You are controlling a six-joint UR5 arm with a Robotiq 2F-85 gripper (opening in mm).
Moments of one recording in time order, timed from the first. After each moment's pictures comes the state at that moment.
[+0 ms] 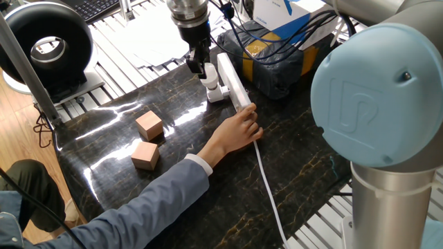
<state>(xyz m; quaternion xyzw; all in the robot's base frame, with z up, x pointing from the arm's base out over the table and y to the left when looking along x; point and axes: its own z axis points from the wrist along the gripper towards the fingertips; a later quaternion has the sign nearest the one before) 0.635 0.020 0.107 0.31 -0.95 0.04 0.06</state>
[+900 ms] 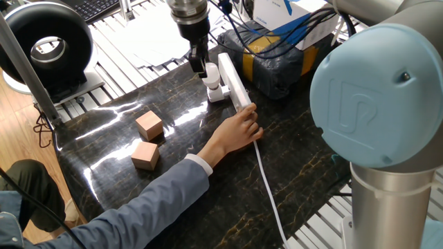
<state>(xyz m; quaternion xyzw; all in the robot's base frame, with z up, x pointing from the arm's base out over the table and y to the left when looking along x) 0.635 0.016 0.116 0.40 -0.91 0.04 0.07</state>
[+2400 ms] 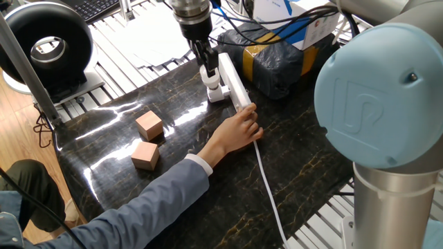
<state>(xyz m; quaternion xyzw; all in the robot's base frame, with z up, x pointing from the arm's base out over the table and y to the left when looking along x) 0.631 0.012 0.111 0.64 -0.77 0.02 0.07</state>
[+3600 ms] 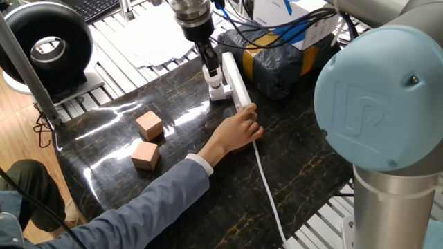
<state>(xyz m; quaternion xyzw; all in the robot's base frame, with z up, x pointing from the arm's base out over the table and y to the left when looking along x) 0.619 0.007 0.115 0.57 -0.82 0.03 0.10</state>
